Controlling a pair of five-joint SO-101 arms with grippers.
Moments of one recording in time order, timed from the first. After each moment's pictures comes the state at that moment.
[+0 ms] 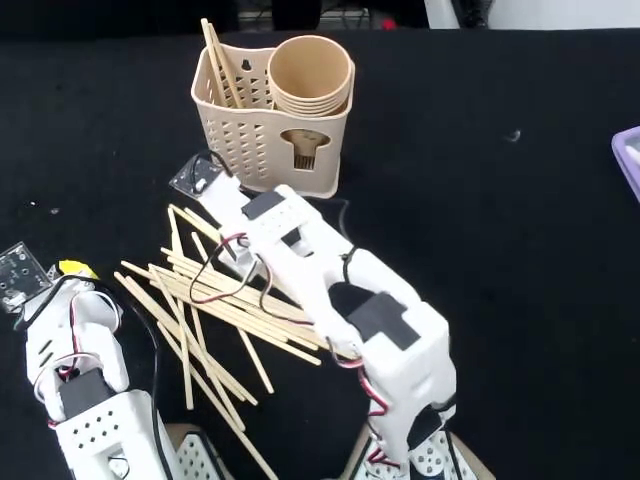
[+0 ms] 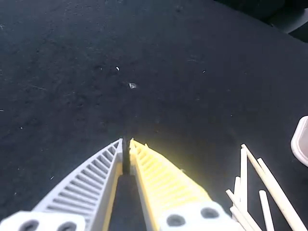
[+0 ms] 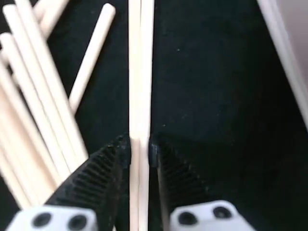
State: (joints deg) left arm -34.6 -92.6 94.3 30.9 7.8; right arm -37.3 22.3 8.9 54.5 15.5
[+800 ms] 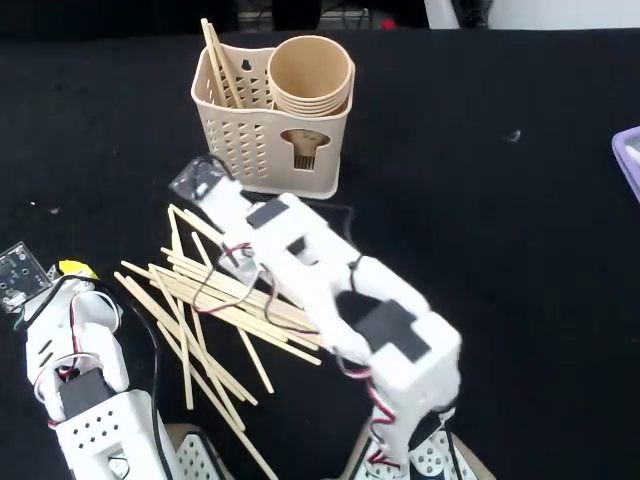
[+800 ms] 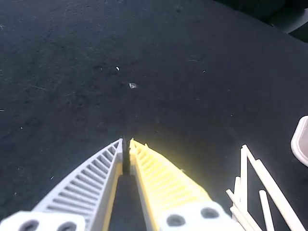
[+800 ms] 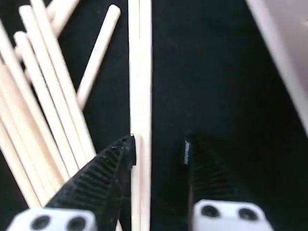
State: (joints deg) left arm -34.6 -92.6 94.3 30.9 7.8; right arm -38.3 21.5 11.7 50.9 15.2
